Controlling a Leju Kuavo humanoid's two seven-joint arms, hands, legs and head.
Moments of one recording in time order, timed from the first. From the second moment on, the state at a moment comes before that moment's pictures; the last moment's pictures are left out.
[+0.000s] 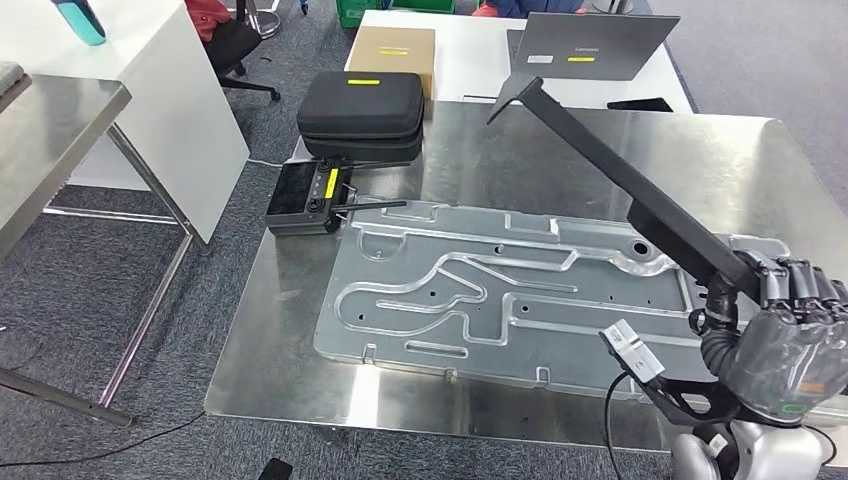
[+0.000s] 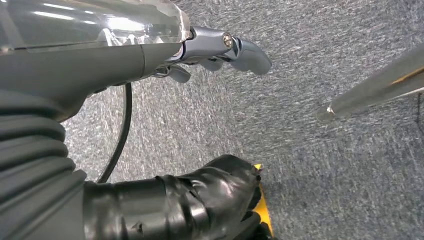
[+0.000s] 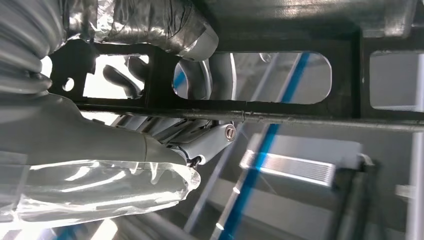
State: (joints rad) left arm -0.10 -0.25 0.96 -0.20 -1.37 0.22 -0.42; right arm 0.04 -0.15 -0.03 -1.87 1.48 -0.70 -0.11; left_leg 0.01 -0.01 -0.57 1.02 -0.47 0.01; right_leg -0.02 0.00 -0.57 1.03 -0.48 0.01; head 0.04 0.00
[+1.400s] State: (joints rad) left arm -0.12 -0.26 0.92 -0.20 -1.38 0.22 -0.38; right arm -0.04 -0.34 0.15 -1.20 1.57 -0.69 0.16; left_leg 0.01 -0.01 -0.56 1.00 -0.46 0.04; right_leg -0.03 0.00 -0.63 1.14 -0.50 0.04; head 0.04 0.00
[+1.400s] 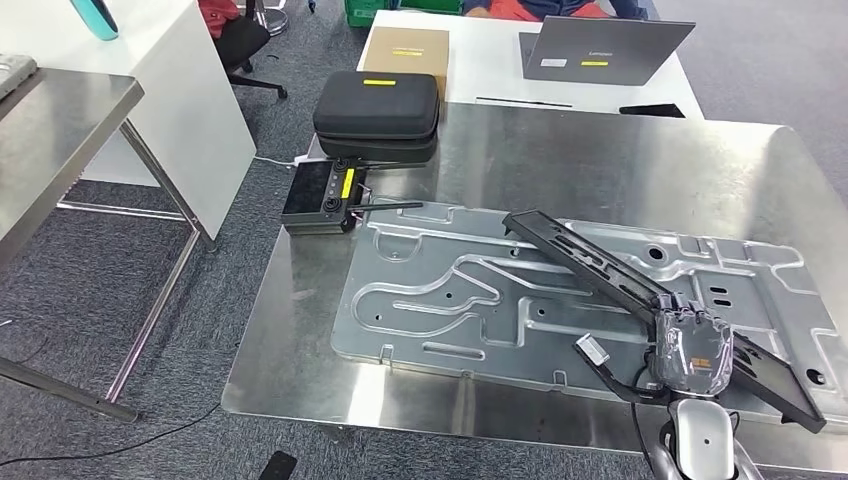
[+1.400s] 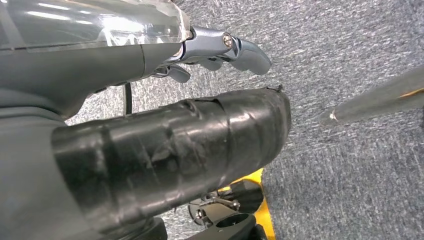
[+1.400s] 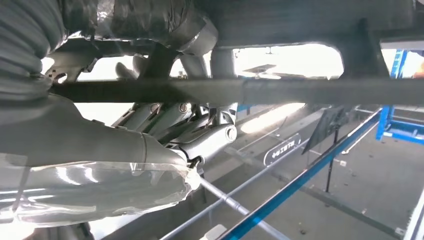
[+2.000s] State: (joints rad) left arm -0.11 -0.26 0.92 -0.20 -1.37 0.24 -0.38; right arm 0.09 -0.32 0.14 -1.38 1.54 -0.64 0.11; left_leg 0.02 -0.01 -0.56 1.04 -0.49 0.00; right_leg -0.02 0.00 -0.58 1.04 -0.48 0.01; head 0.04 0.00
